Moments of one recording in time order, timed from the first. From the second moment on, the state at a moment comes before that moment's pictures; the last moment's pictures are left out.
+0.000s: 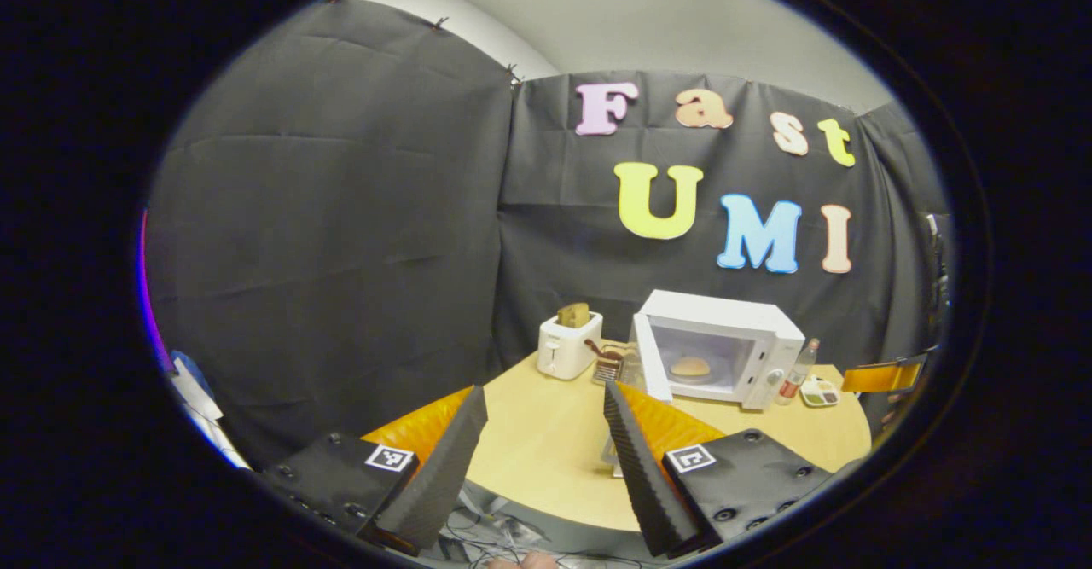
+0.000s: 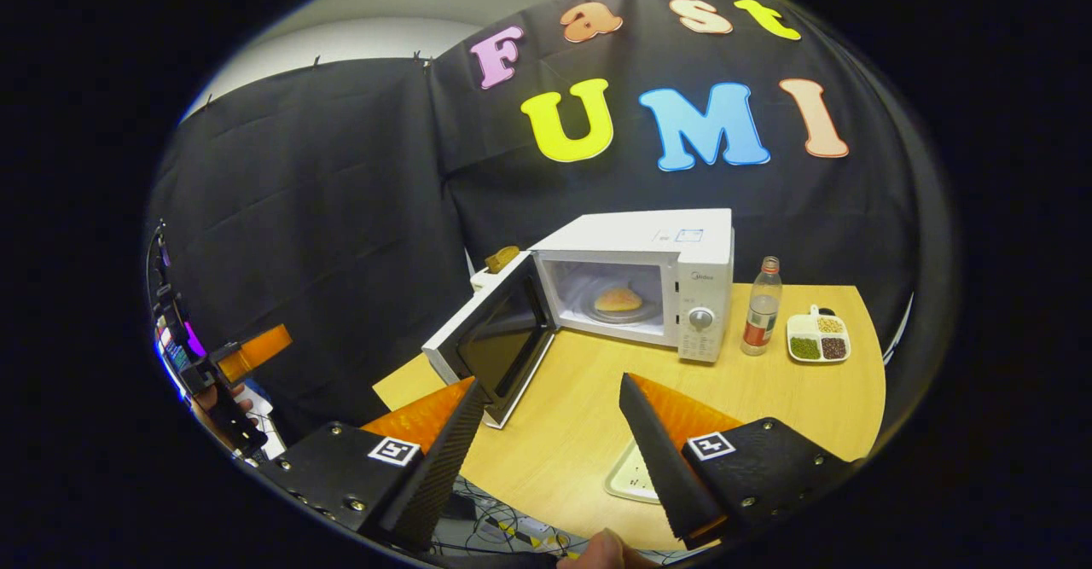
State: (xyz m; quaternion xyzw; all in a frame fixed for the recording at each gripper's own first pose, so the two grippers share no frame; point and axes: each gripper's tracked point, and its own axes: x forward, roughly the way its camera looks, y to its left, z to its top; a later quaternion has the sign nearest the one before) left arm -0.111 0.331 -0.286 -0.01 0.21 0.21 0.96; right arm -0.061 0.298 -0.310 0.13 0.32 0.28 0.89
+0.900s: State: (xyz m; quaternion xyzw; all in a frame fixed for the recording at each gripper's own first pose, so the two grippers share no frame) left arm 0.027 0.302 -0.522 -0.05 0.37 -0.01 0.93; right arm -0.097 0.288 -0.370 0.09 0.46 0.11 0.87
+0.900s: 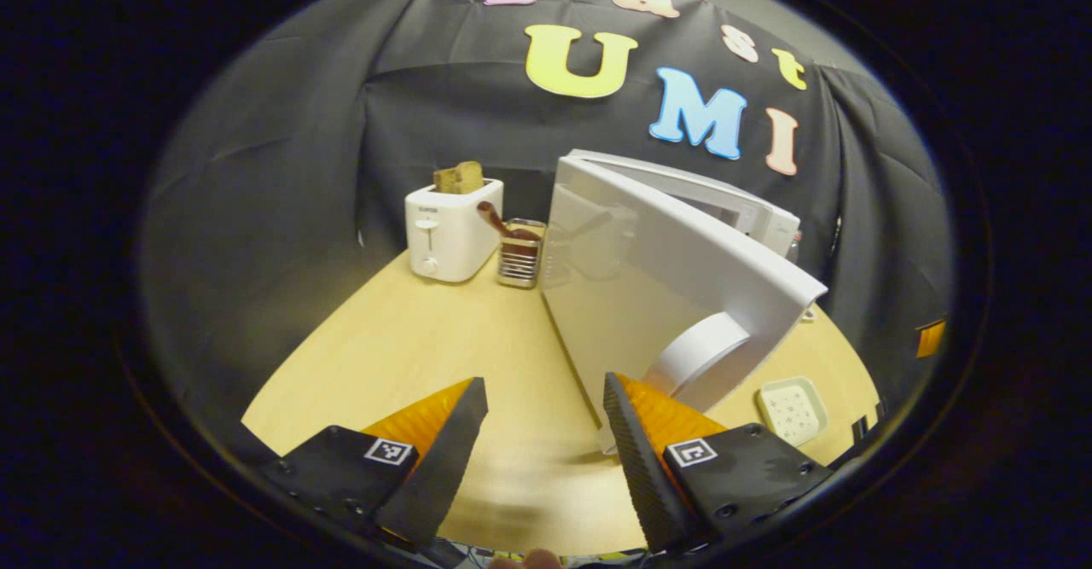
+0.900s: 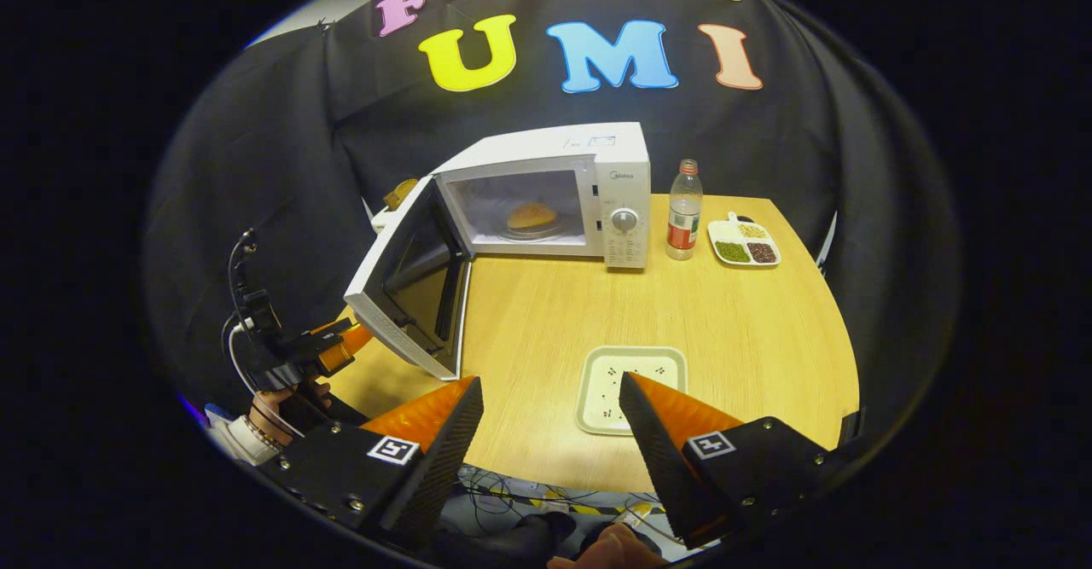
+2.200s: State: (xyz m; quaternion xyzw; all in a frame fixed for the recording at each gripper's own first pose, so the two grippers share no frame) left arm 0.262 0.122 -0.543 -0.03 0.29 -0.18 0.94; right arm -0.101 0.213 -0.407 0.15 0.50 -0.04 0.85
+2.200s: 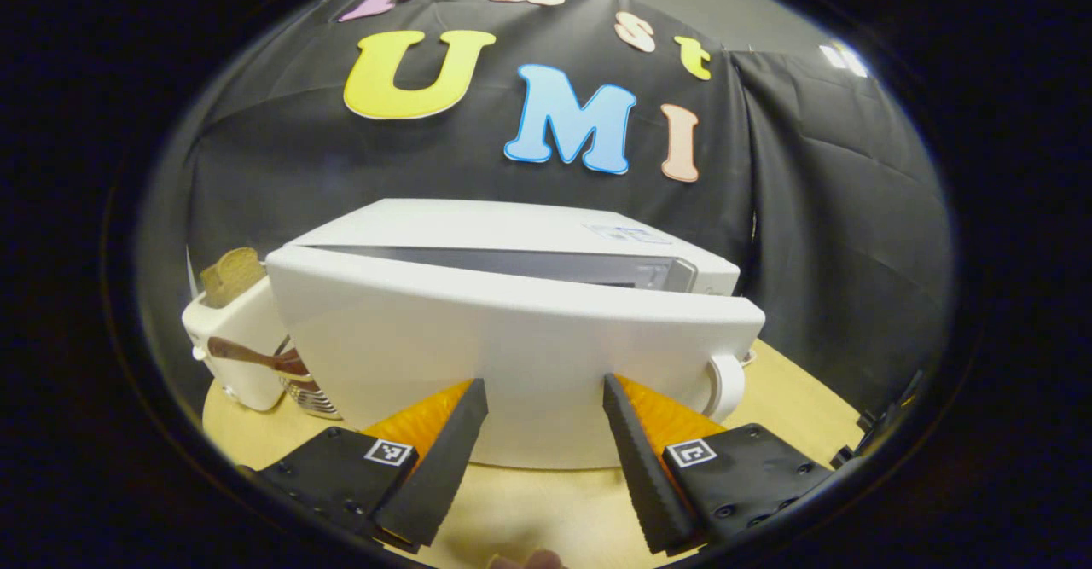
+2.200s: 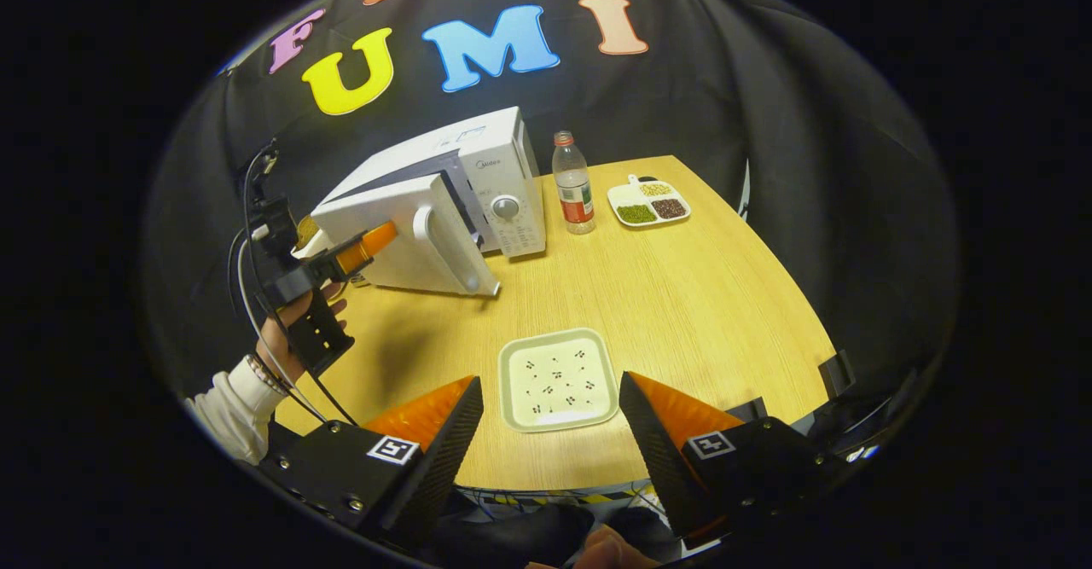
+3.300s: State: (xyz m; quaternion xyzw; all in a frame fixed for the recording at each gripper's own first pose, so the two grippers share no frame) left arm 0.090 0.152 -0.462 -0.03 0.32 -0.12 0.94; right arm -0.035 0.228 -0.398 0.15 0.48 0.05 0.86
